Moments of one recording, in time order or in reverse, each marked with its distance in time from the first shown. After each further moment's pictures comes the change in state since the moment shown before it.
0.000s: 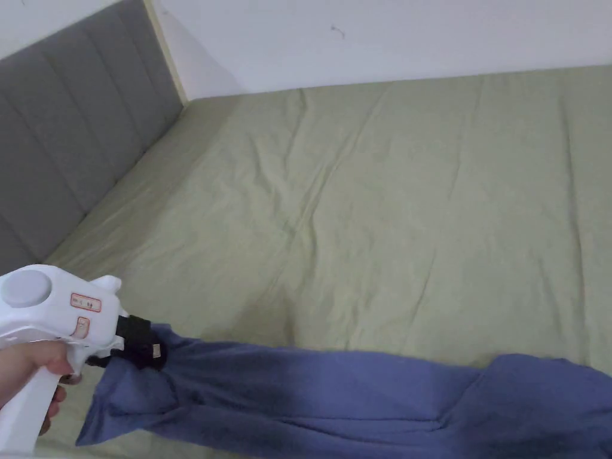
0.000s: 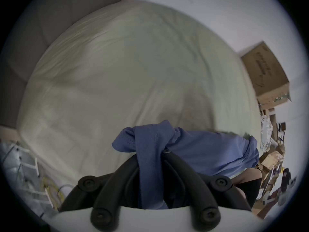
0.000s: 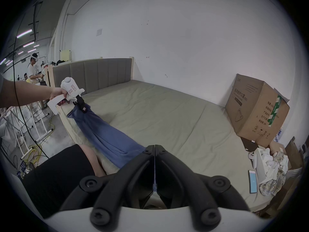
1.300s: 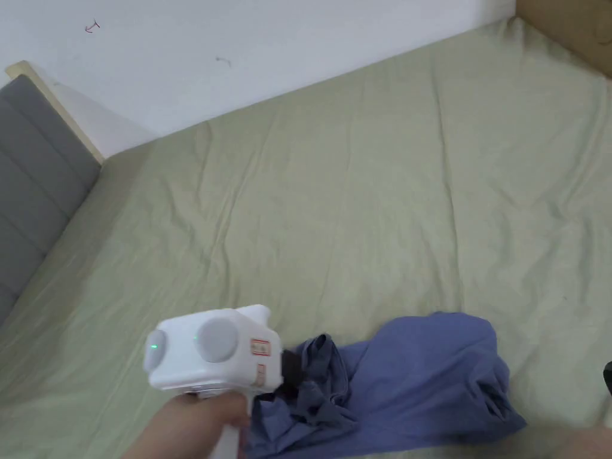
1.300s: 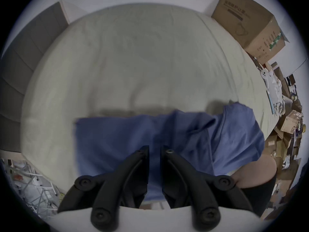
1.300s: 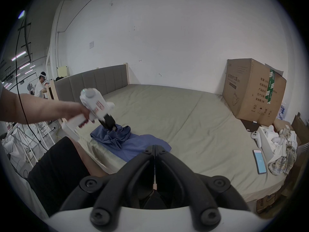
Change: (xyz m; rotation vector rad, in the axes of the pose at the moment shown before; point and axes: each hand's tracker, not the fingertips) left arm 0.317 -0.101 -0.107 -0.017 0.020 -0.388; right arm 0.053 -0.058 0.050 0.023 0.026 -0.149
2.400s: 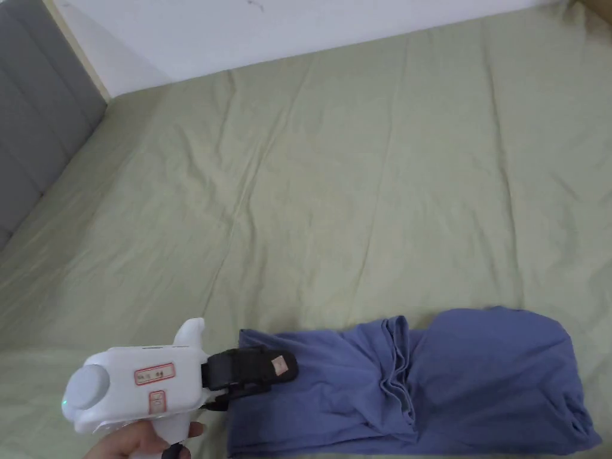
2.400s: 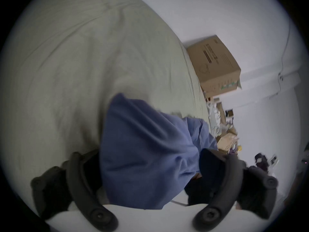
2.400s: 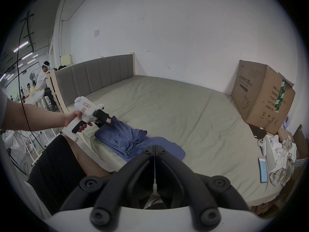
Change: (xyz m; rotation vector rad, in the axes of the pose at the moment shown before) left arm -0.192 -0.042 -0.012 0.169 -0.614 0.193; right arm -0.051 0.038 -0.058 -0.093 0.043 0.060
